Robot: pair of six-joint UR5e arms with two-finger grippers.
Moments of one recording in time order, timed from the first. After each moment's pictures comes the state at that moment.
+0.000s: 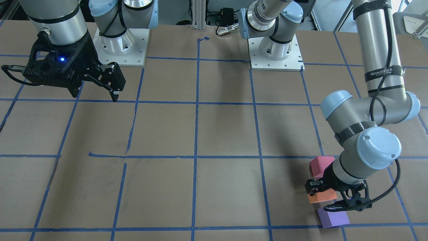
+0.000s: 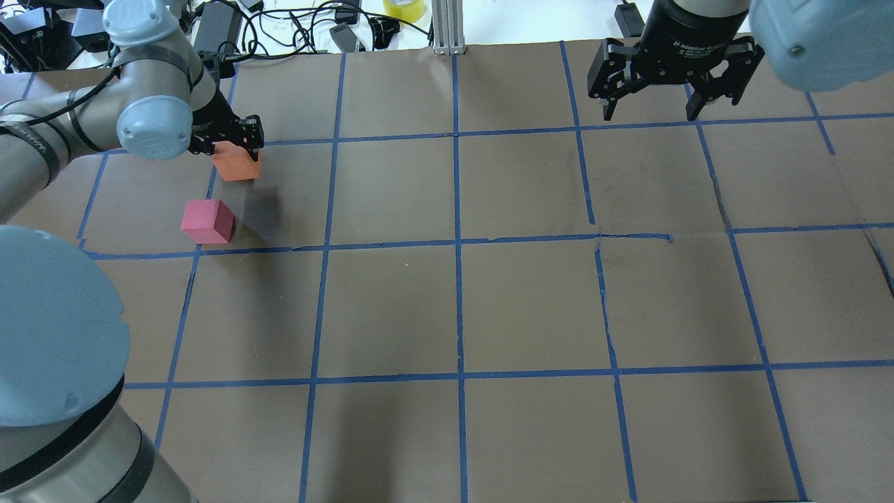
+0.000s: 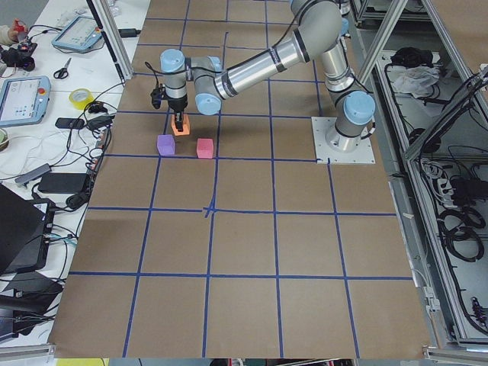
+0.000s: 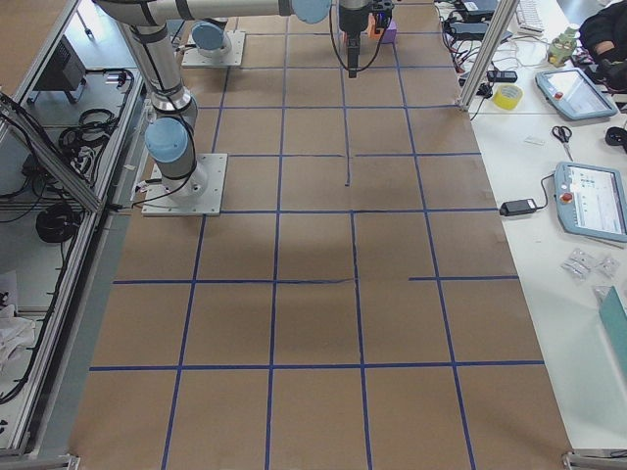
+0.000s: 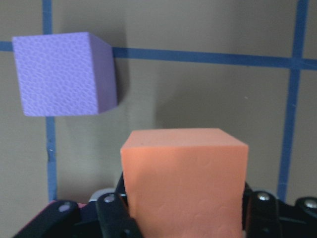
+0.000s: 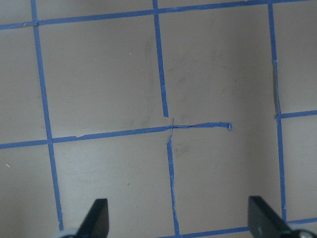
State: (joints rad) left arm -1.35 -2.12 -1.51 -1.01 1.60 0.12; right arm 1.61 -1.50 1.48 -1.63 -1.61 0.13
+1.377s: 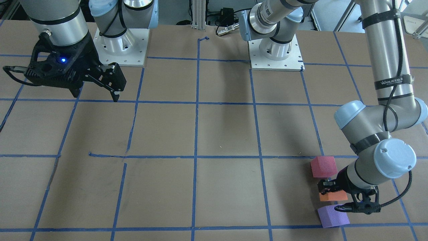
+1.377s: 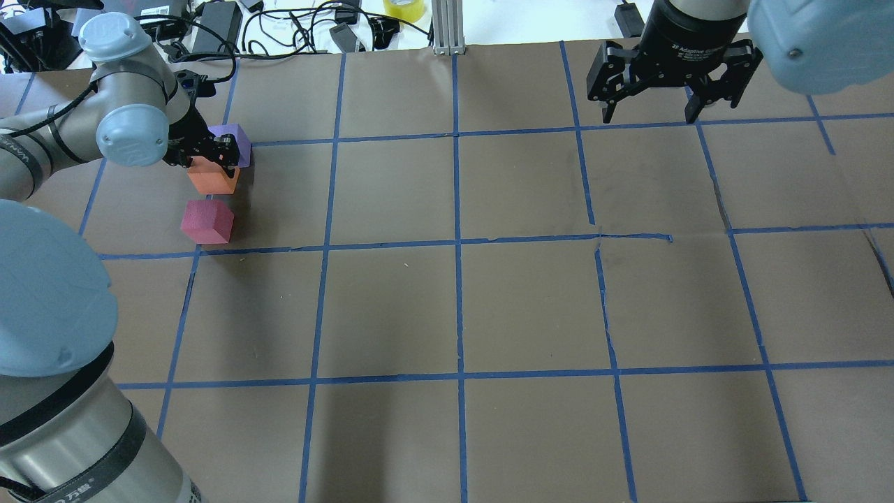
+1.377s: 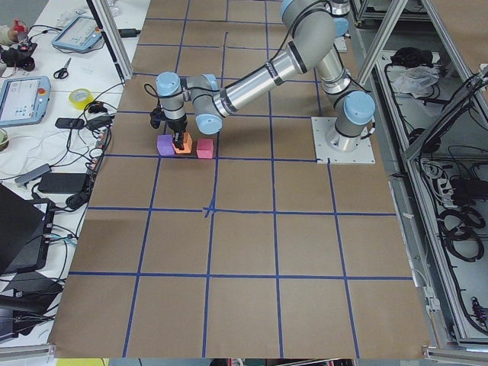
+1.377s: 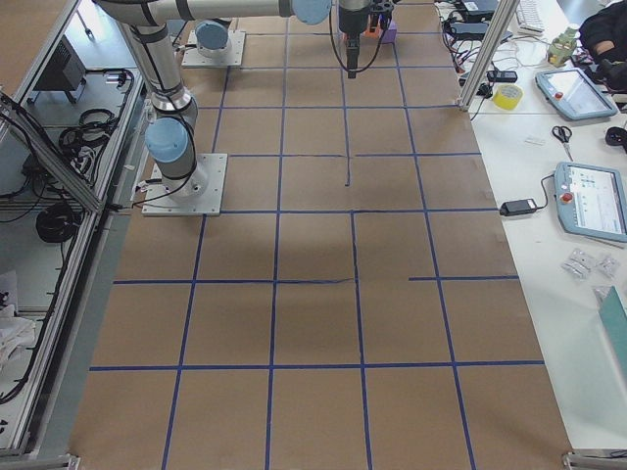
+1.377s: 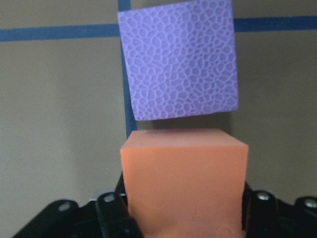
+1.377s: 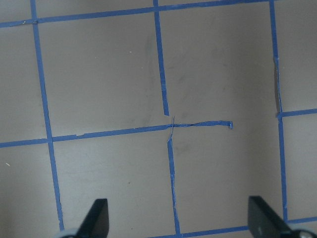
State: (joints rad) left arm -1.30 -2.18 -1.50 -1.01 1.62 0.28; right arm 1.61 -1.50 1.48 -1.63 -1.61 0.13
